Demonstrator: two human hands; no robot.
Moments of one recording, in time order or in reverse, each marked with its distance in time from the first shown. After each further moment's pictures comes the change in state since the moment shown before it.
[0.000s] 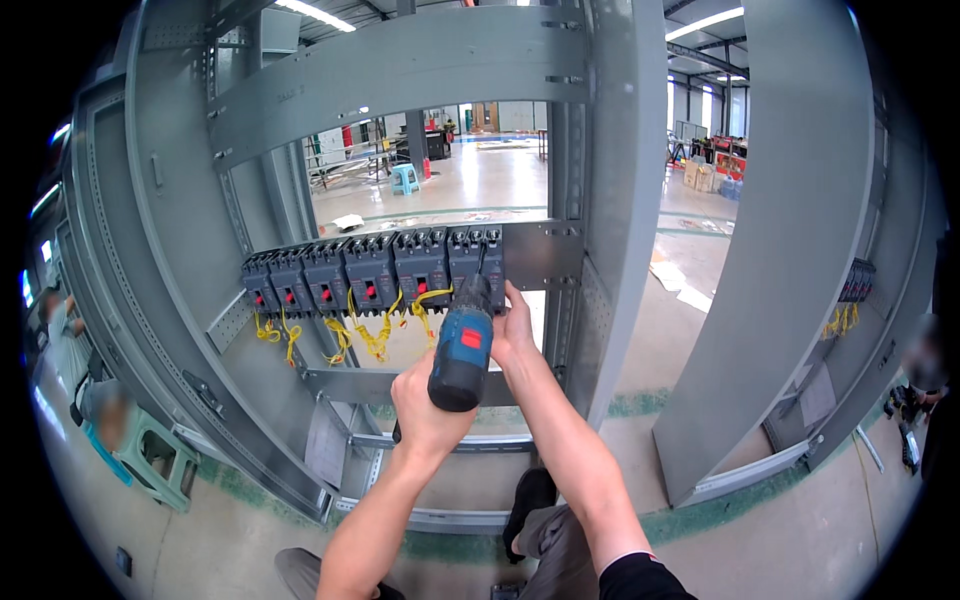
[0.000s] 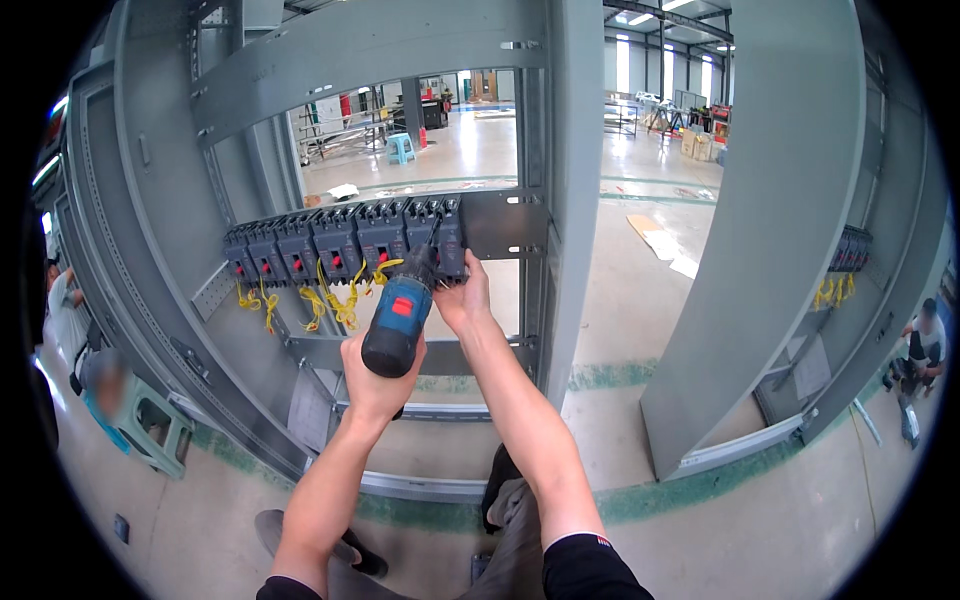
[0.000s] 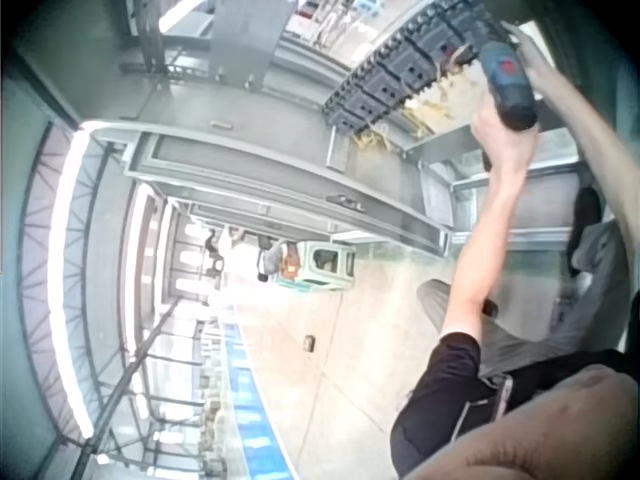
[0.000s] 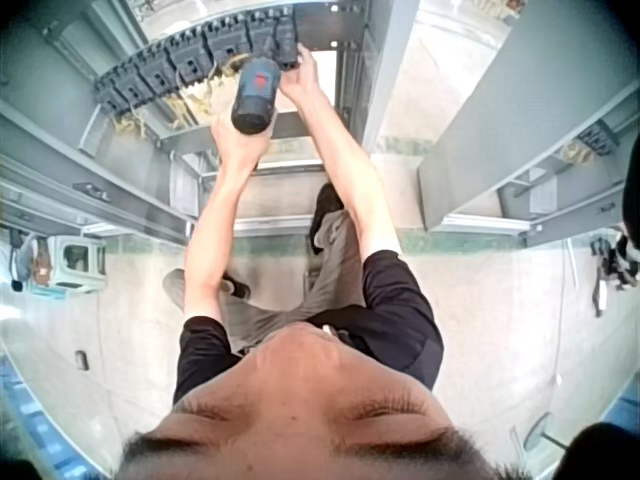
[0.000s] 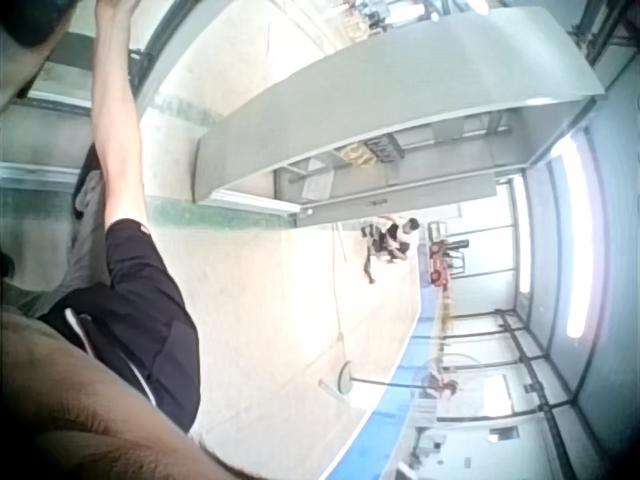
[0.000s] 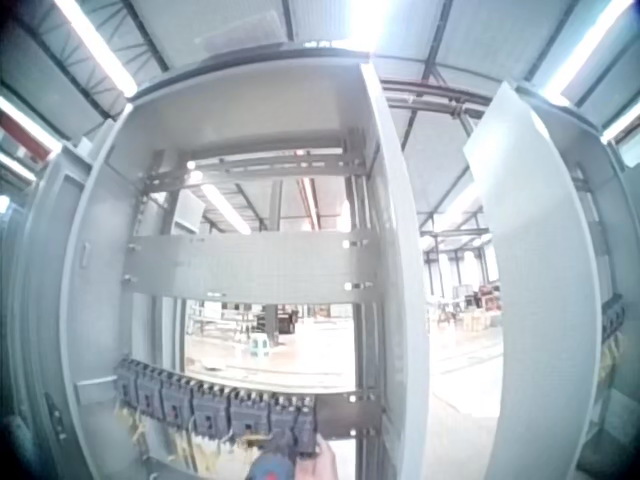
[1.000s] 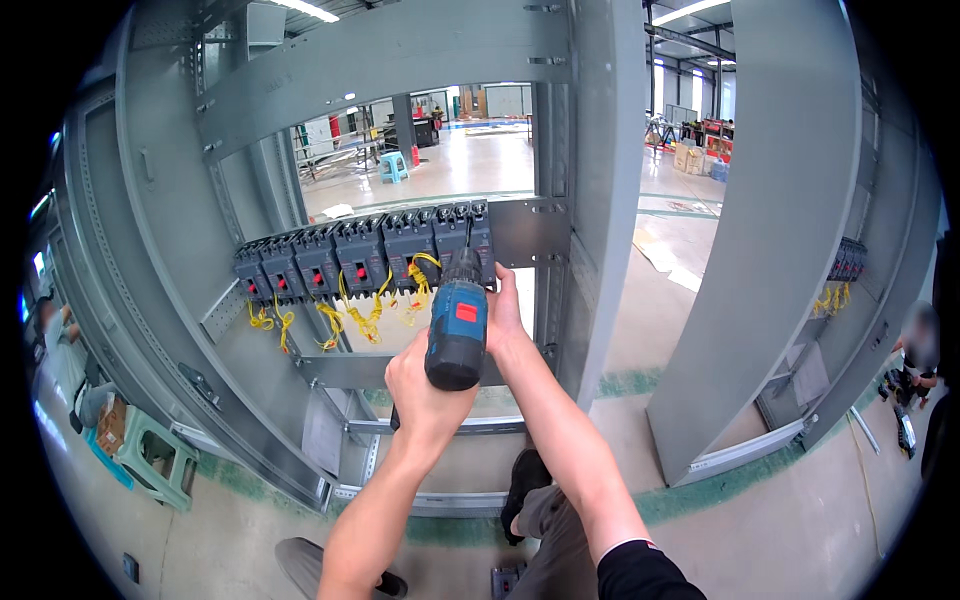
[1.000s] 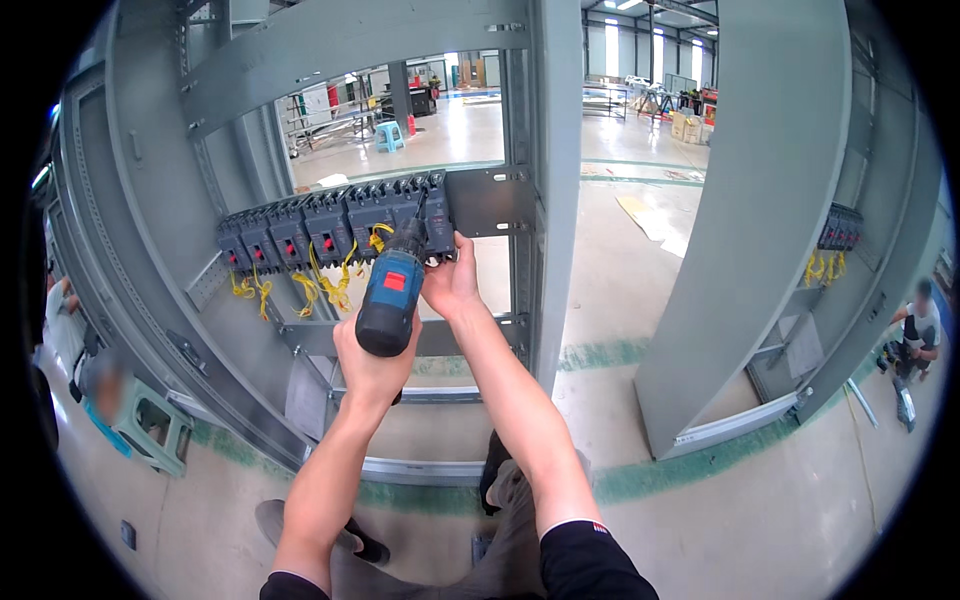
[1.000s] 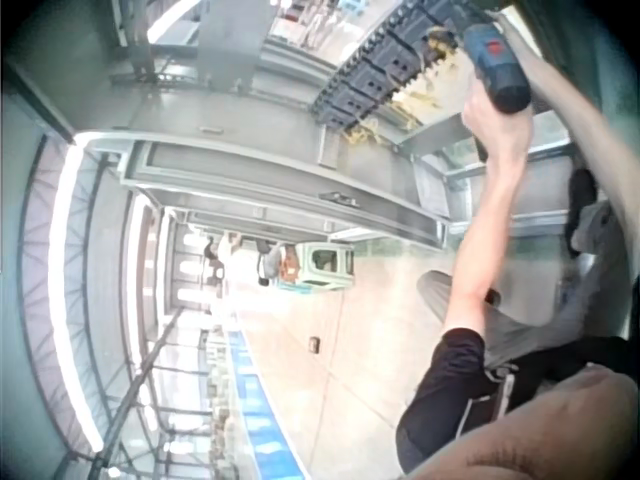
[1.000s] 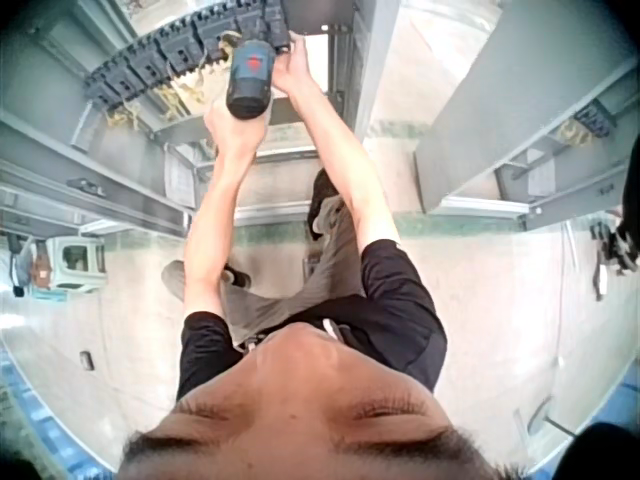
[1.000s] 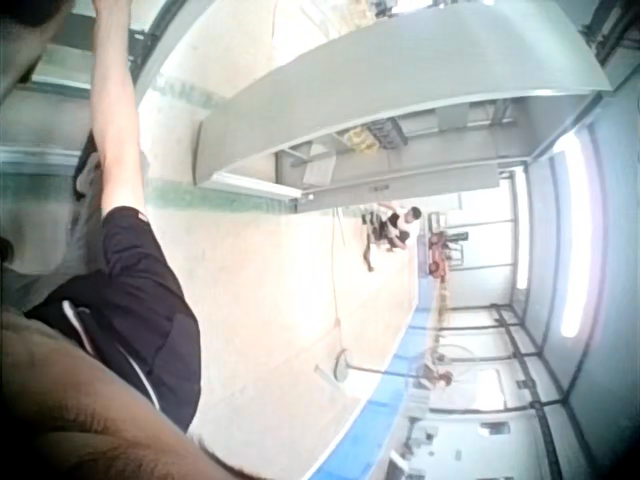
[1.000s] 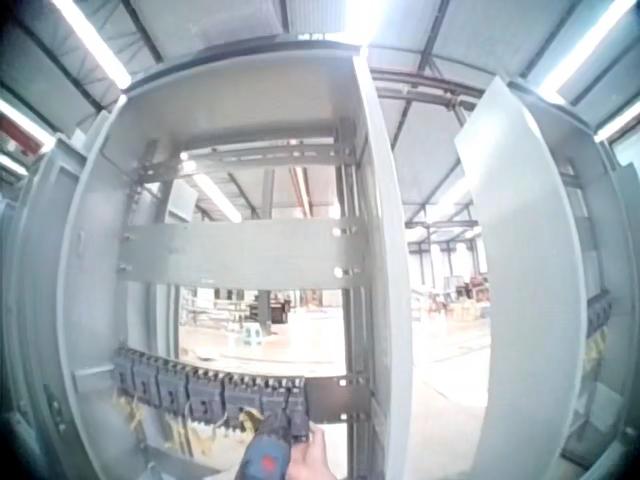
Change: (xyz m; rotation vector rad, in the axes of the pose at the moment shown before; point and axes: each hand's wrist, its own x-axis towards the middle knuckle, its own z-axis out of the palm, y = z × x) left_hand -0.005 0.021 0.000 -0.044 -0.010 -0.095; right_hand -0.026 0.001 0.010 -0.016 -0.114 0.104
